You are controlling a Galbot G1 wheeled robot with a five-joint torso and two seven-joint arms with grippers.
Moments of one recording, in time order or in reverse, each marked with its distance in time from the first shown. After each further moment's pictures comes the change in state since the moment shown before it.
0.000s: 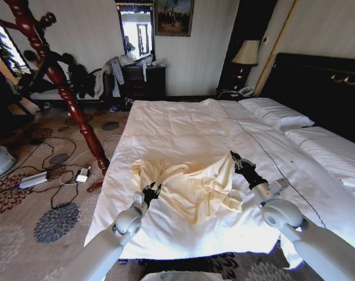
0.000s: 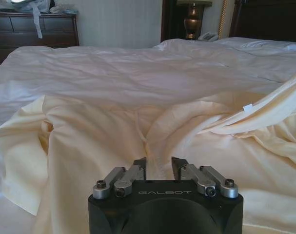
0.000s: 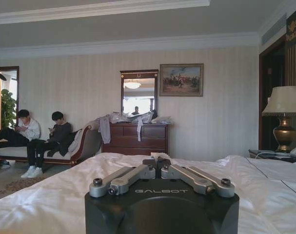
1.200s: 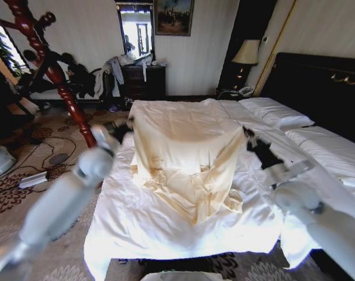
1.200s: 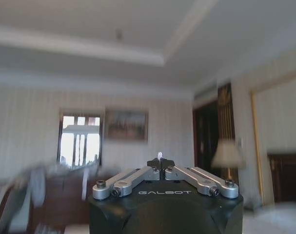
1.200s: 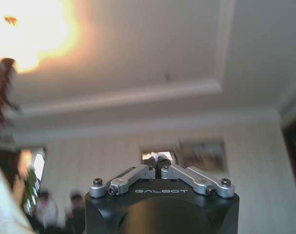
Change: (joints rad) left arm -0.769 0.283 -0.149 -0.106 -0.482 -0.004 -0.114; right arm 0.173 -0.155 0.188 0.104 0.267 0.112 -0.069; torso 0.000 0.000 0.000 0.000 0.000
